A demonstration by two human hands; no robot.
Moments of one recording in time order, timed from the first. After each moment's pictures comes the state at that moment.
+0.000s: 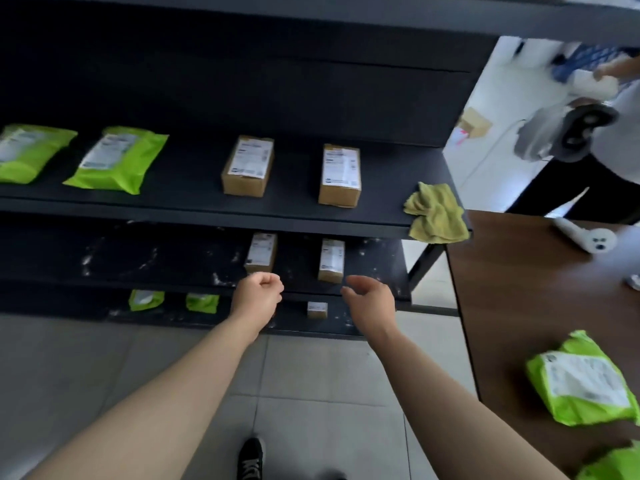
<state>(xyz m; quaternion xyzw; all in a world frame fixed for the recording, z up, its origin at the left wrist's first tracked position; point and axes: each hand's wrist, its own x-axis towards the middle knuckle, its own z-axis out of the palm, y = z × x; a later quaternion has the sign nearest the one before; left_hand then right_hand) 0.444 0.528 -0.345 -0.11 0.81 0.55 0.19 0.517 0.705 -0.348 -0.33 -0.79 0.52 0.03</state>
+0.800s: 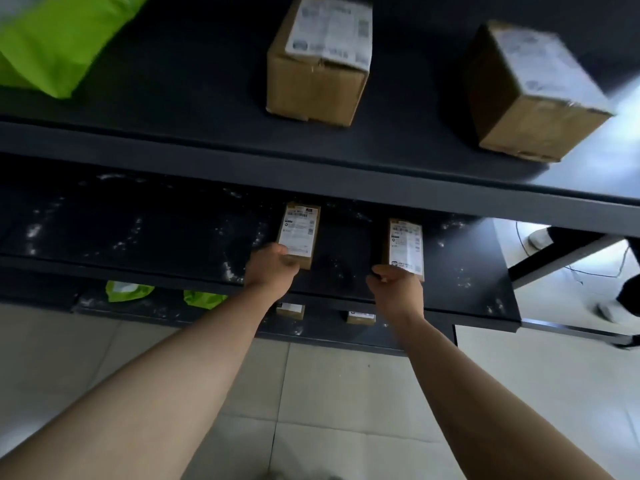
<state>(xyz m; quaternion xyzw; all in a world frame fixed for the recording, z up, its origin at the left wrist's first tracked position) 0.226 0.469 -0.601 -0.05 0.90 0.39 0.17 0.319 0.651 -0.587 -0.38 -0.80 0.46 0.00</state>
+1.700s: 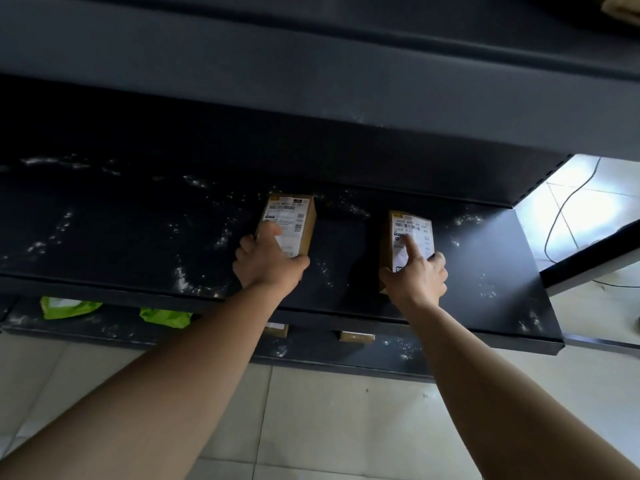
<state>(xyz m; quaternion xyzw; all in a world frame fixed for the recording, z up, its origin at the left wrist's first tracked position) 0.171 0.534 -0.723 -0.05 0.96 0.28 0.07 0.248 0.733 -0.714 -0.41 -0.88 0.25 -0.01</state>
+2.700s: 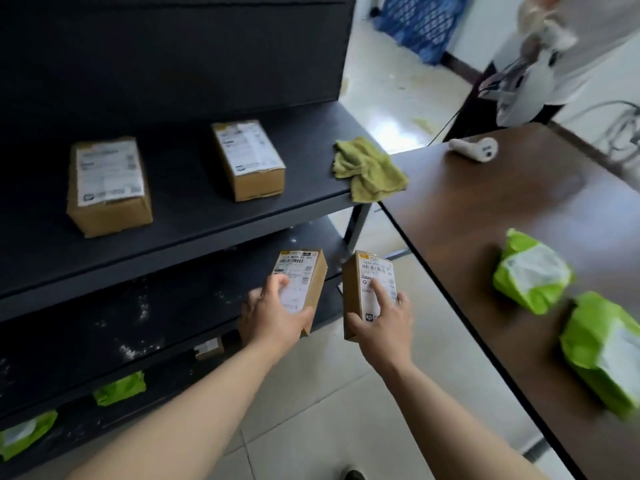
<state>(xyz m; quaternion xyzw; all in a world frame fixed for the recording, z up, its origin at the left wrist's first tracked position) 0.394 0.583 -0.445 0.19 0.91 0.28 0.23 0.532 0.684 -0.436 -0.56 -0.75 0.33 0.11</state>
